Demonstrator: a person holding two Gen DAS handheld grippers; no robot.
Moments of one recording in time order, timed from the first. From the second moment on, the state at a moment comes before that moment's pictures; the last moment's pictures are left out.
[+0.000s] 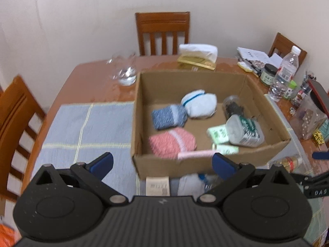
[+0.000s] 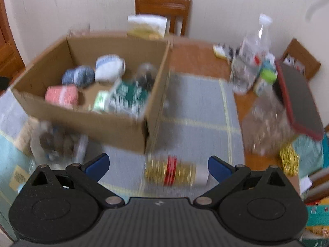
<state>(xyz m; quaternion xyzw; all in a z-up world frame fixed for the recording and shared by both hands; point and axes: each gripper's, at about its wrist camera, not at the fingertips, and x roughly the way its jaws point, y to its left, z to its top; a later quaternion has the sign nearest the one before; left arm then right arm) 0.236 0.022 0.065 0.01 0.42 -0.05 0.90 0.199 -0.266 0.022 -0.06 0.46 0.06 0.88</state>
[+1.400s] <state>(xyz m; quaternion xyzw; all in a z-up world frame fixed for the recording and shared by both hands) 0.236 0.037 -0.021 -0.01 0.52 -0.02 0.85 0.259 -0.290 -0.061 -0.04 0.56 0.06 0.83</state>
